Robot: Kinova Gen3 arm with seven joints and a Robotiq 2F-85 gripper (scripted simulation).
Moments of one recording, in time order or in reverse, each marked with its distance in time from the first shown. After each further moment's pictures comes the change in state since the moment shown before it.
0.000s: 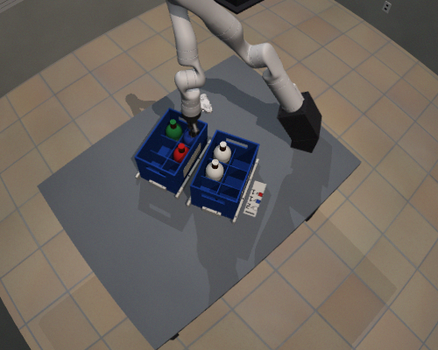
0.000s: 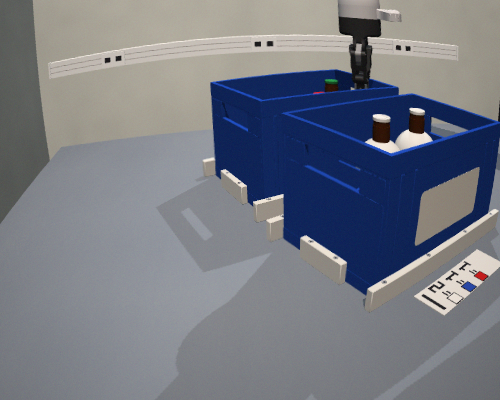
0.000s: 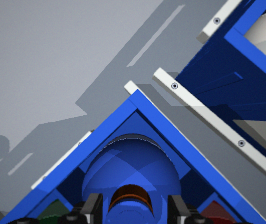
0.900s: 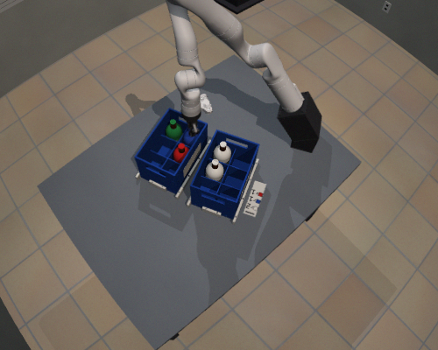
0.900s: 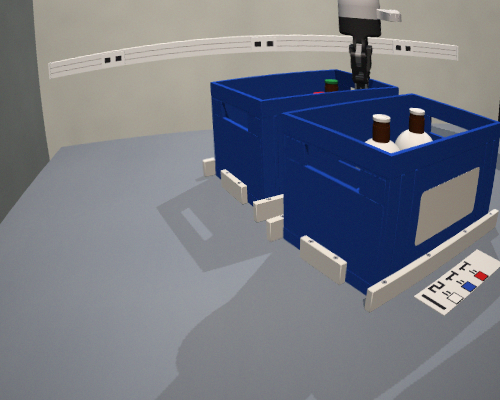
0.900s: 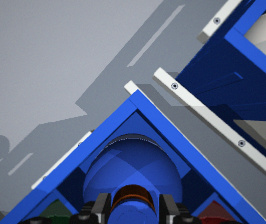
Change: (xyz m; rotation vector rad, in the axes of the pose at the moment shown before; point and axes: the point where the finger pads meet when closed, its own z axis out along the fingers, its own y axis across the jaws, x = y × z) arm 0.000 0.000 0.000 0.000 0.000 0.000
